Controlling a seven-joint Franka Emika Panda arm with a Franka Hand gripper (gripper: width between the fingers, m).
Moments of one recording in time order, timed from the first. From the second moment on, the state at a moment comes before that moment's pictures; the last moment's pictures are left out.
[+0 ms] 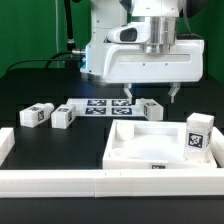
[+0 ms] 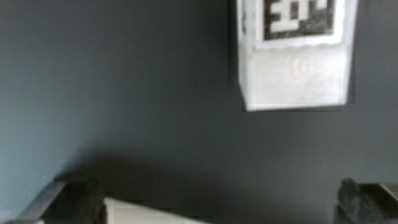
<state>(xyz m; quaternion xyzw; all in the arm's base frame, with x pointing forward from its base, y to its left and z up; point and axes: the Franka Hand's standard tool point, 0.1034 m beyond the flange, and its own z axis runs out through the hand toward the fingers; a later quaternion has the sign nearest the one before) 0.434 0.058 0.044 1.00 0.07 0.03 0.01</state>
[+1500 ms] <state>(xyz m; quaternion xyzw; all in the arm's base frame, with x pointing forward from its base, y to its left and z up) 0.420 0.062 0.034 0.92 0.05 -0.38 0.05</state>
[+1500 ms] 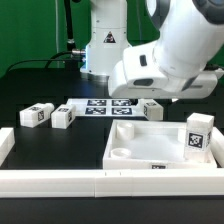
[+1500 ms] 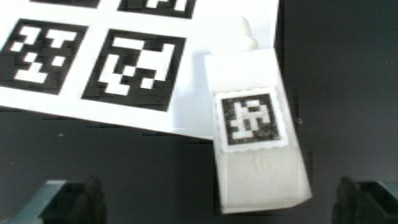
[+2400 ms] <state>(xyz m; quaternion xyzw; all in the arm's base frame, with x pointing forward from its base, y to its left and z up) 0.400 0.068 0.010 0.89 0.04 -0.45 0.04</state>
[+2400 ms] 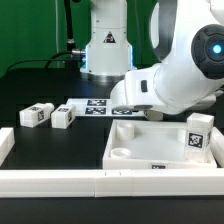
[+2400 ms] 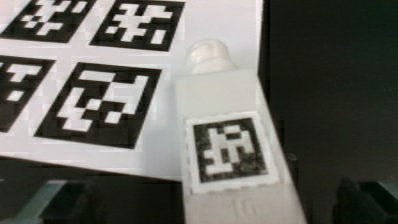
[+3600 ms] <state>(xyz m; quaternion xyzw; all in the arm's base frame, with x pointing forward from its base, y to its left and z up) 0.409 0.066 0.024 0.89 0.04 -0.45 0.04</state>
